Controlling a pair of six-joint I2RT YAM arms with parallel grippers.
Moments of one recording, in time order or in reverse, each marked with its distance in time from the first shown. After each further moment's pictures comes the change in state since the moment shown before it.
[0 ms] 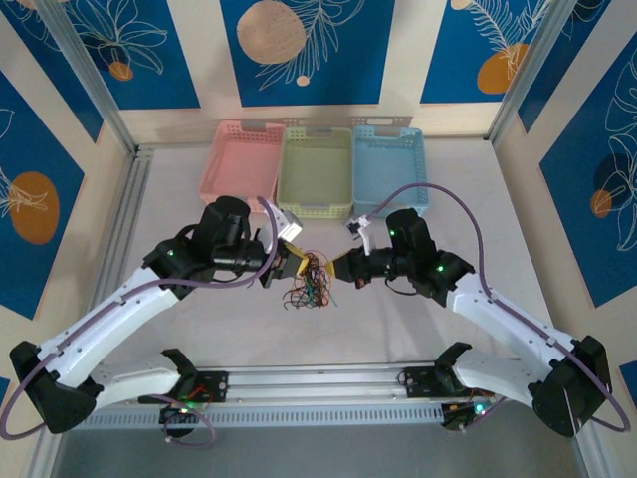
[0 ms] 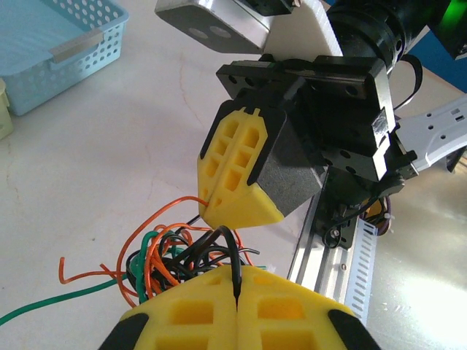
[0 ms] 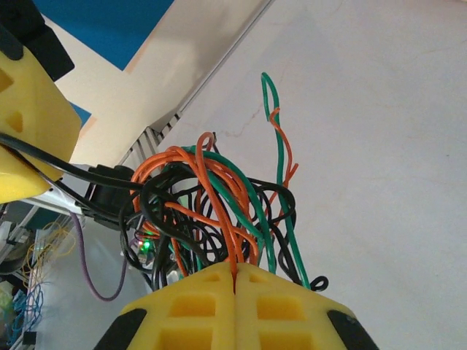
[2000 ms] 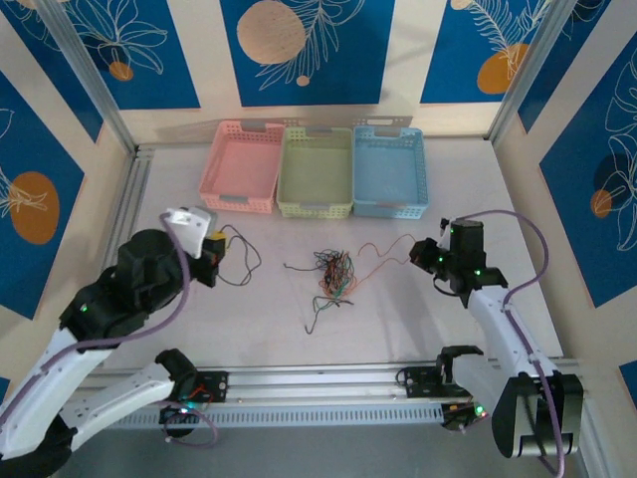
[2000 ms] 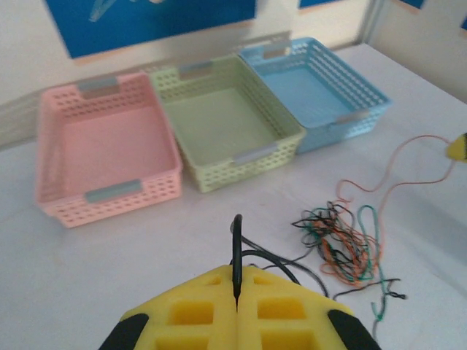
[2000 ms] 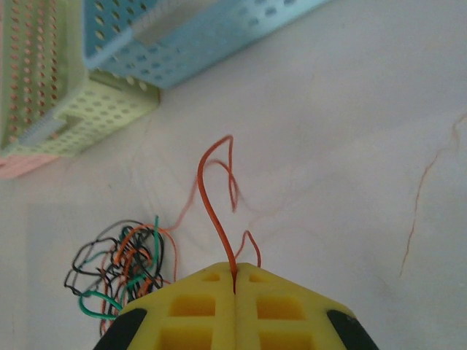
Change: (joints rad) left arm 0.024 -0.335 -0.001 -0.188 -0.682 -0.053; right arm -0.602 -0.082 -0.233 -0.106 0.338 0.197
